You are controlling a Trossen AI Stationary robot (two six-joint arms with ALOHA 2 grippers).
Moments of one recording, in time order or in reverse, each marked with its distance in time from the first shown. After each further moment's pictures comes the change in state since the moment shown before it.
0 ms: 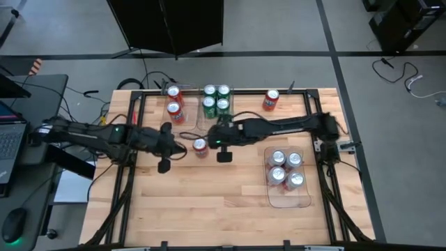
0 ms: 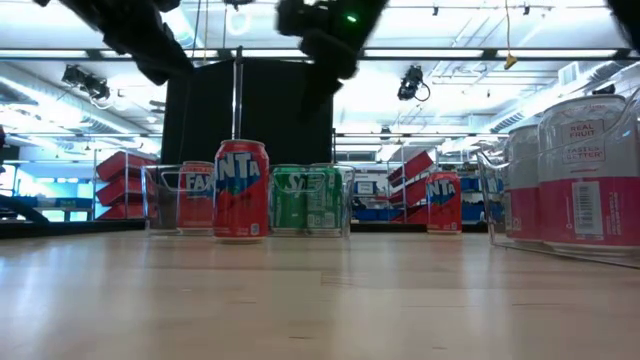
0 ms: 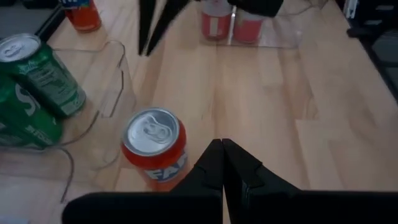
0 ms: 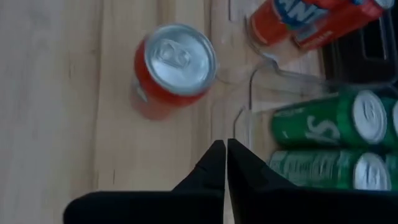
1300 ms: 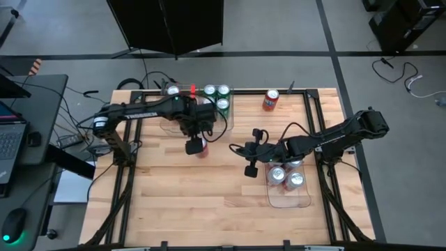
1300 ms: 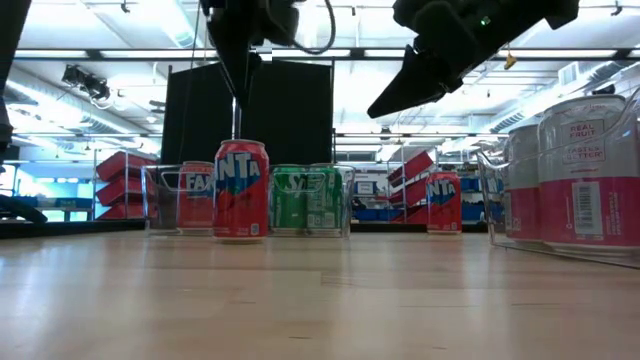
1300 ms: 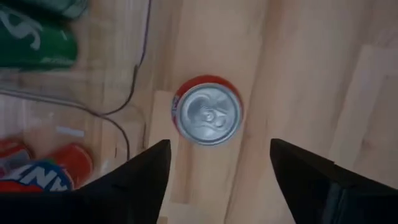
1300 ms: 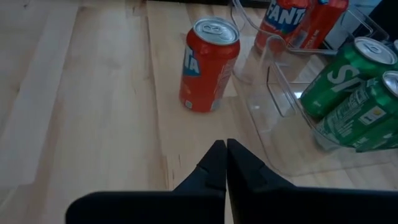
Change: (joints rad) left arm 0.276 0.877 1.009 -0.932 0.168 0.110; right arm 0.177 -0.557 -0.969 0.798 0.091 0.253
